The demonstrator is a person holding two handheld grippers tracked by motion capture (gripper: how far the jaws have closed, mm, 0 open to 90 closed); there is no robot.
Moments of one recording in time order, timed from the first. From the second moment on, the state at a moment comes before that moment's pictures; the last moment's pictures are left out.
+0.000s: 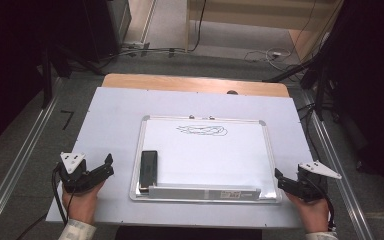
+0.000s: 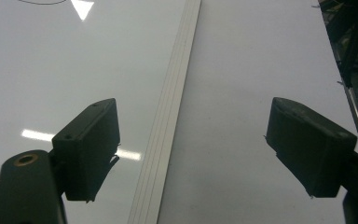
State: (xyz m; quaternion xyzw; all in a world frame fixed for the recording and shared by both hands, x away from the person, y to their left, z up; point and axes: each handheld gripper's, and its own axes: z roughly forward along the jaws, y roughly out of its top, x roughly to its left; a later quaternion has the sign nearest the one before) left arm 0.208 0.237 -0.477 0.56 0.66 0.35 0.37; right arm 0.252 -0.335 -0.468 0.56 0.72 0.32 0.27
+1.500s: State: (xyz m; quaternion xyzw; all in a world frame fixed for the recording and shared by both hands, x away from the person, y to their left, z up) left arm 0.230 0.175 -0.481 0.61 0.64 0.30 0.37; right arm 0.252 -0.334 -0.468 0.56 0.72 0.32 0.27
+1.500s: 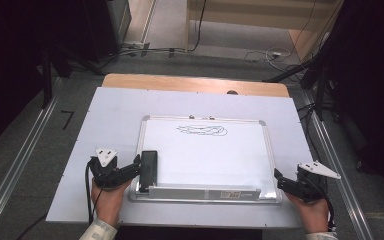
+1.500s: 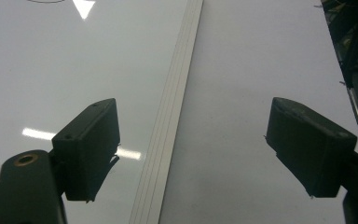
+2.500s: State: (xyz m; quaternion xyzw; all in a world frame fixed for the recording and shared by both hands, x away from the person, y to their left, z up) left arm 0.255 0.129 -0.493 0.66 0.62 0.24 0.35; right arm 0.252 -0.335 -0.468 0.56 0.72 0.32 0.27
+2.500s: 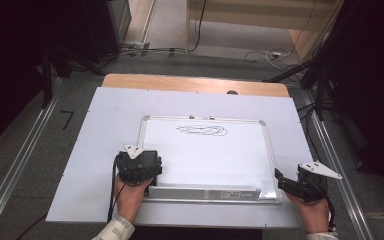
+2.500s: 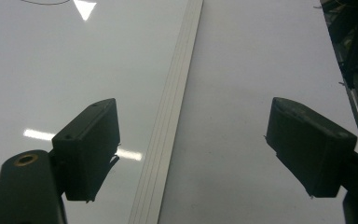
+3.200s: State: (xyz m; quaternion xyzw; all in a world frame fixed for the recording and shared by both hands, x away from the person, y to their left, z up) left arm 0.254 0.123 -0.495 0.70 0.59 0.24 0.33; right arm 0.251 -0.336 -0.467 0.56 0.72 0.32 0.27
